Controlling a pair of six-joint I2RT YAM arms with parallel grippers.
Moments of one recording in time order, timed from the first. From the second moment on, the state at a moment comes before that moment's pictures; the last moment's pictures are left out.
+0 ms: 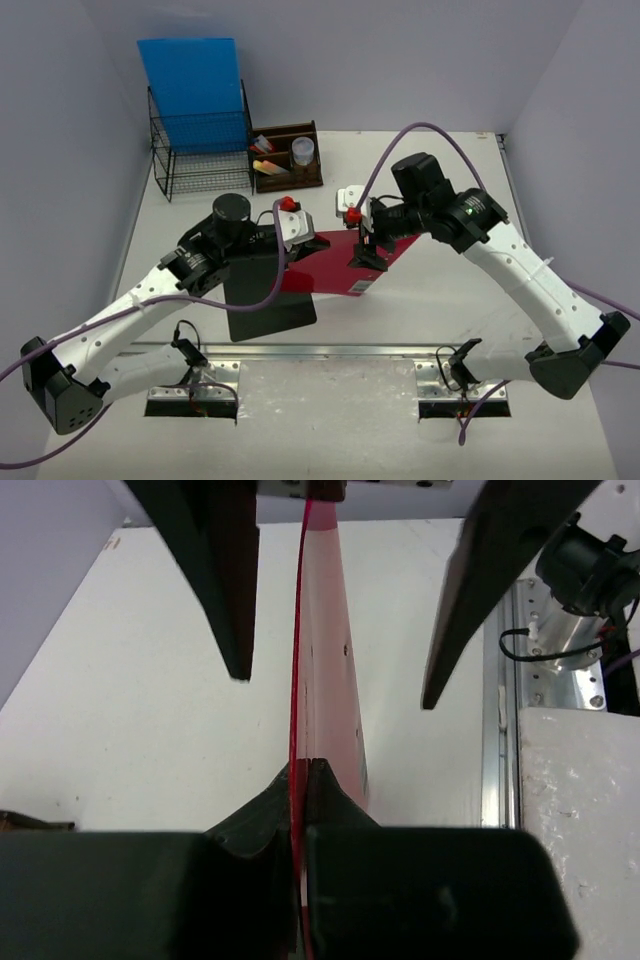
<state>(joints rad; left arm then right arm) -0.68 1.01 0.94 -0.15 0.60 0.31 0.65 1.28 1.41 -0.91 -0.60 -0.72</state>
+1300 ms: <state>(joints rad) -0.28 0.87 0.66 0.08 0.90 0.03 0.20 1.24 0.58 0.44 -1.12 0.07</state>
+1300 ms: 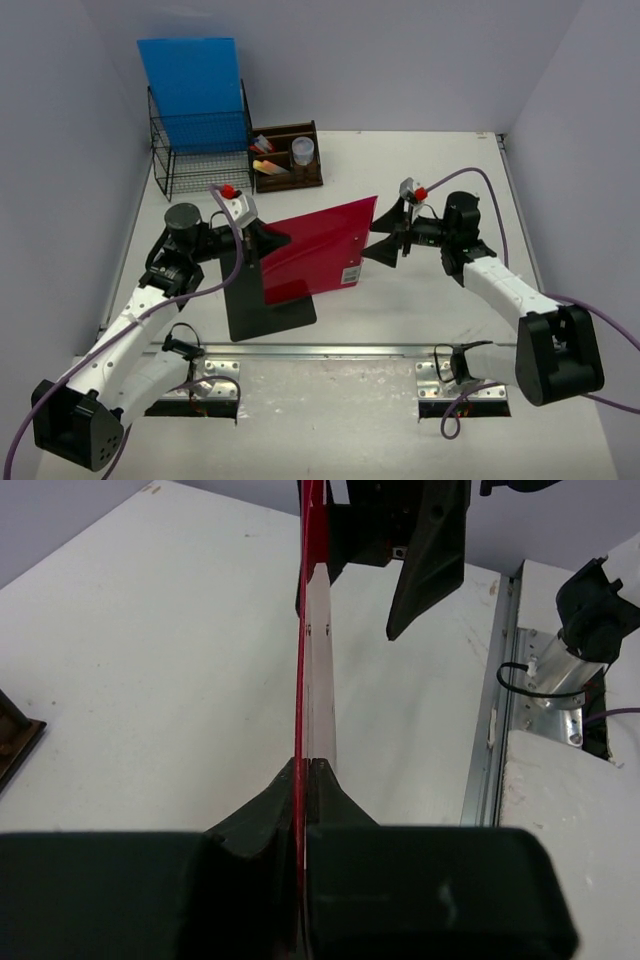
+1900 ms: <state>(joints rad) -0.28 0.90 0.69 -0.02 0.80 0.04 0.27 1.22 0.58 0.43 -1.19 0.06</state>
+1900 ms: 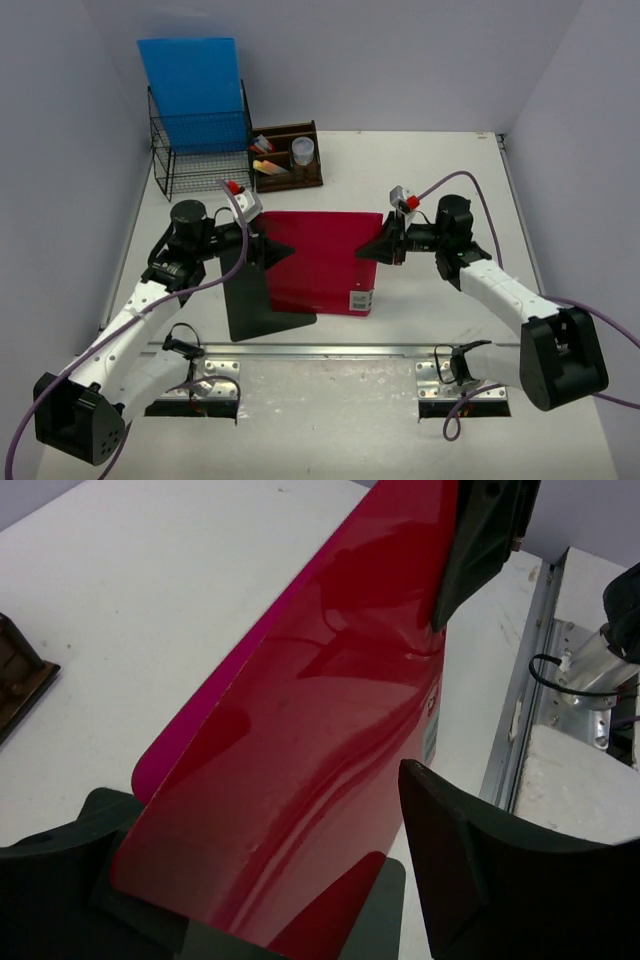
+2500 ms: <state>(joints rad) -0.35 1.18 1.62 -0.89 0.76 0.68 0.29 1.16 0.63 0.21 -1.21 -0.15</state>
